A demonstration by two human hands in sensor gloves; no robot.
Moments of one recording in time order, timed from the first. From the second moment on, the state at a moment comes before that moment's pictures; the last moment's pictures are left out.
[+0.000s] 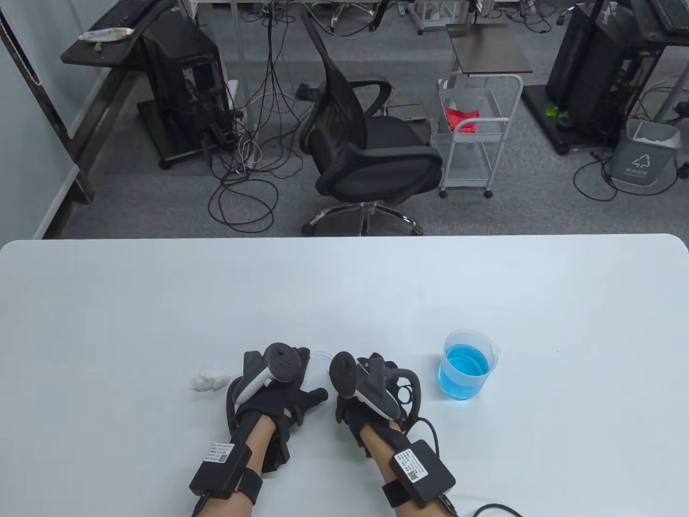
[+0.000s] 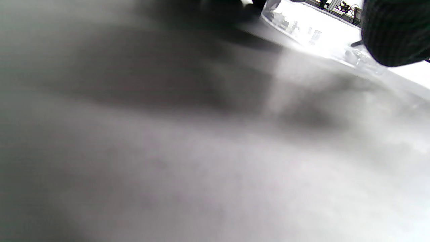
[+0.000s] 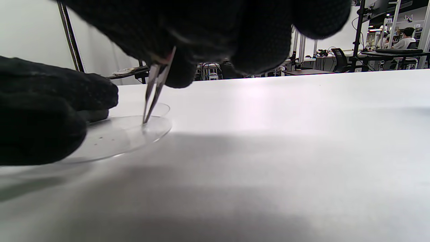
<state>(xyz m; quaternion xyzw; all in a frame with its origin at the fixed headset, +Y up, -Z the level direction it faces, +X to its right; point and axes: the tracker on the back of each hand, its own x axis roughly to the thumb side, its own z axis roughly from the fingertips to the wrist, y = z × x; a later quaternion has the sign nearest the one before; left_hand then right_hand) -0.155 -0.796 -0.391 -0.25 -0.05 0.20 0.95 0.022 -0.726 -0.361 0.05 -0.04 1.00 0.07</state>
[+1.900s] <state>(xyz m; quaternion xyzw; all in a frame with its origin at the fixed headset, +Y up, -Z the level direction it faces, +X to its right) -0.155 -0.796 -0.391 -0.25 -0.05 0.20 0.95 0.010 -0.734 -0.360 0.08 -0.03 0.99 0.07</state>
